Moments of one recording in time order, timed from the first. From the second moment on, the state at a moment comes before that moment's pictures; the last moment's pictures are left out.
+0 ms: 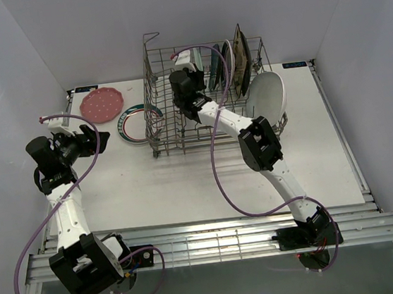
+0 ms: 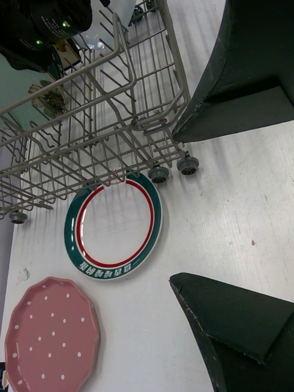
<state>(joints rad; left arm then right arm) 0.45 1.07 0.79 0.00 0.80 -0.10 0.72 2.51 2.24 0.17 1.04 -0.22</state>
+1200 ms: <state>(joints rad) 0.45 1.07 0.79 0.00 0.80 -0.10 0.68 2.36 2.09 -0.01 0.91 0.07</state>
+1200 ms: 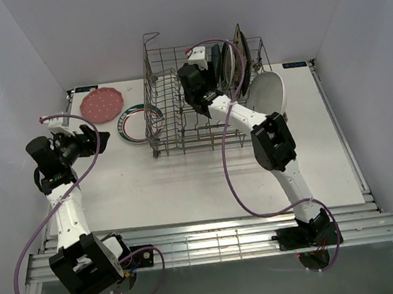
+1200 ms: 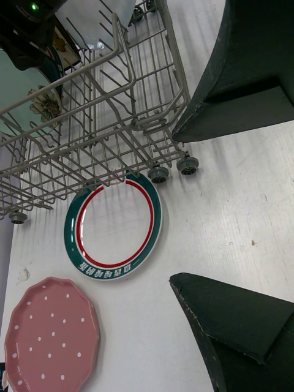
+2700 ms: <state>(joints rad) 0.43 1.48 0.91 -0.06 0.80 -0.09 0.97 1.11 0.73 0.37 0.63 0.14</state>
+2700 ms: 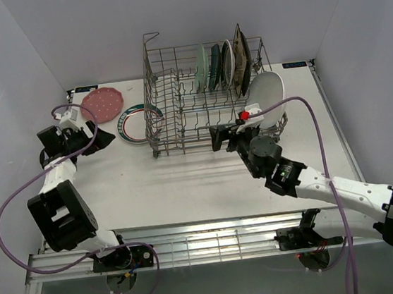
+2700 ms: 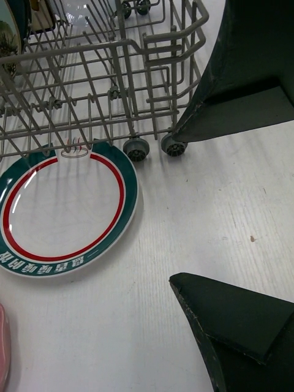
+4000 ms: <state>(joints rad) 0.24 2.06 1.34 -0.06 0.51 -0.37 1.00 0.64 0.50 0.18 0.49 0.23</state>
